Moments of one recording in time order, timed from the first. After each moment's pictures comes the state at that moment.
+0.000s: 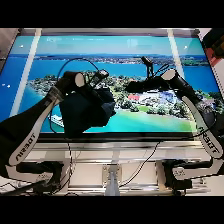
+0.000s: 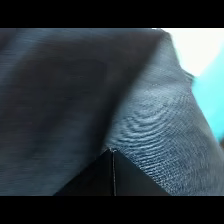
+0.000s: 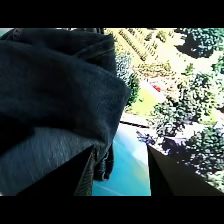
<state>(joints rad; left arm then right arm) -0.50 -1.56 1.34 1.30 -1.17 -1.10 0.17 -1.54 1.24 -0.76 0.95 1.14</state>
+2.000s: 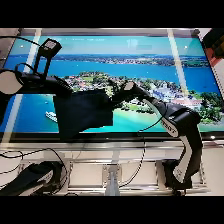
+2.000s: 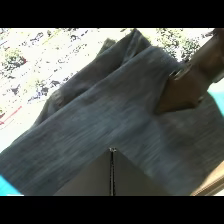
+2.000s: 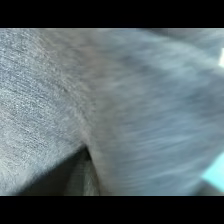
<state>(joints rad) -0.30 -0.99 1.27 1.42 -1.24 -1.28 0.49 -1.99 1.48 -0.60 1.05 1.31</state>
